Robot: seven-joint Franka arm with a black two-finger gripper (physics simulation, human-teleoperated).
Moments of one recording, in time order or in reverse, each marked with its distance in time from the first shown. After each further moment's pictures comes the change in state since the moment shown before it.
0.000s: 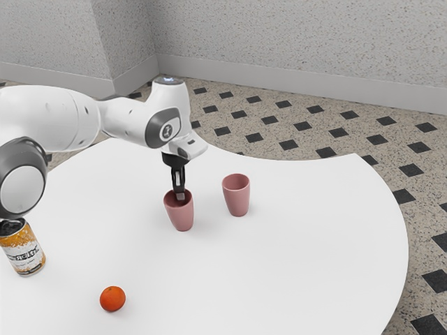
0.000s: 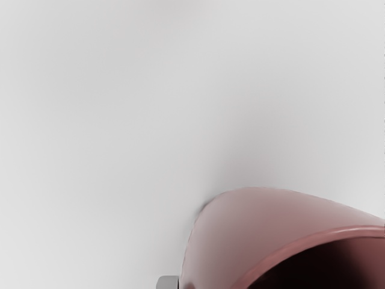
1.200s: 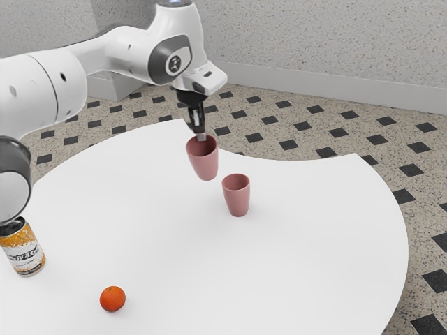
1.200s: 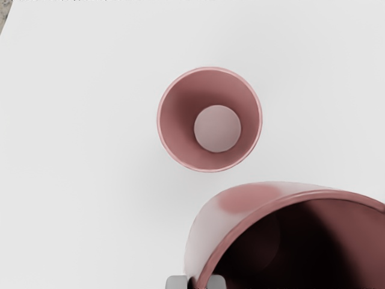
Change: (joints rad) arm -0.133 -0.096 0.044 0.284 -0.003 -0.210 -0.071
